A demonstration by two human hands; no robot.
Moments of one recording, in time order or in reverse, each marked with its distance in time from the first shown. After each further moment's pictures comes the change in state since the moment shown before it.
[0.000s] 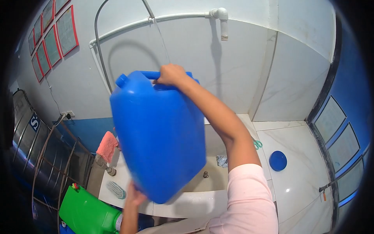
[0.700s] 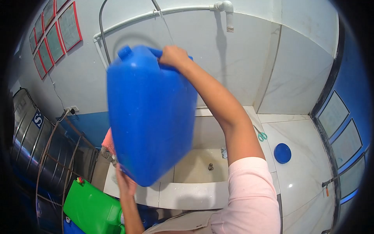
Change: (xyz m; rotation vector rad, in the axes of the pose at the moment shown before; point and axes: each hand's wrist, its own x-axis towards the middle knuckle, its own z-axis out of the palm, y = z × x) left_hand -0.026 0.040 -0.006 0.084 -0.009 0.465; right_hand 0.017 -0.022 -0.018 0.099 0.117 0.154
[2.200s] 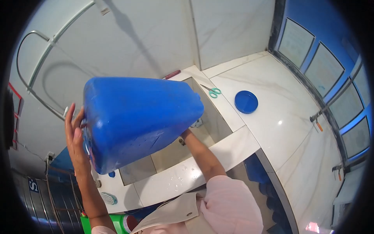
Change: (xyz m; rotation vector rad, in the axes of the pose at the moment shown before) left_hand -0.002 -0.029 0.295 1.150 -0.660 0.683; right_hand -0.357 0.256 0.198 1.699 0.235 0.824
